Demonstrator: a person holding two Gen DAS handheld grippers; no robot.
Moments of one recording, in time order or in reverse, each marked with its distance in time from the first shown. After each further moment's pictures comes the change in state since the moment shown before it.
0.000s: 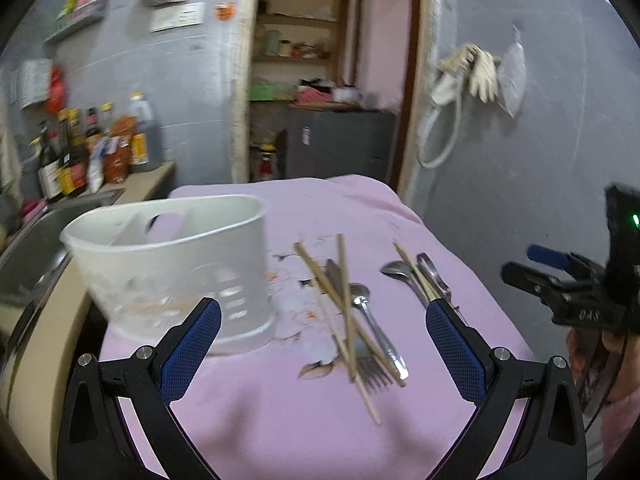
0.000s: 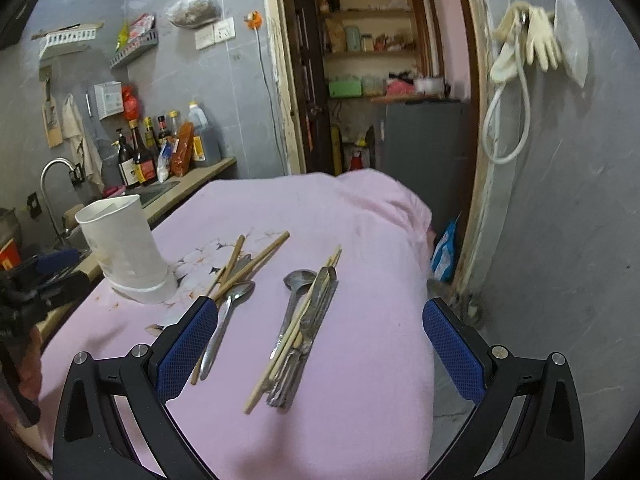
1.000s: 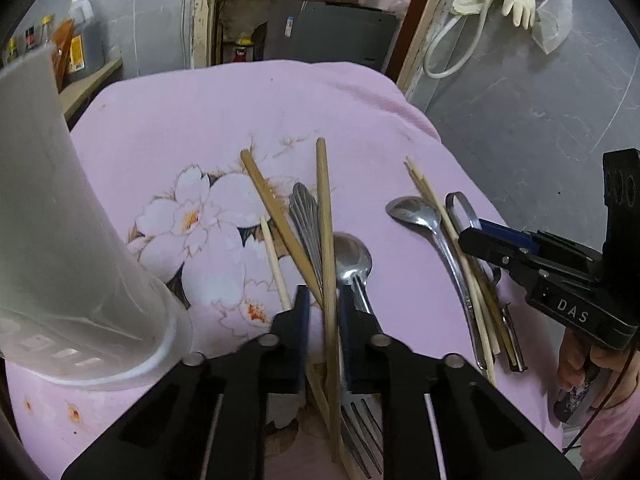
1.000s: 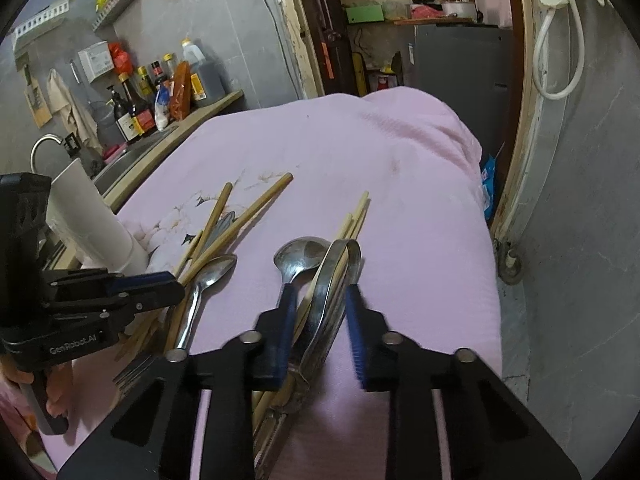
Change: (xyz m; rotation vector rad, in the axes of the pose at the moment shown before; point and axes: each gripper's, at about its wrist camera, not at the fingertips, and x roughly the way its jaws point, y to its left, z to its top) left arm 0.154 0.007 -0.009 -0.098 0.399 -0.101; right arm 0.108 -0.014 0.006 0.030 0.265 0.109
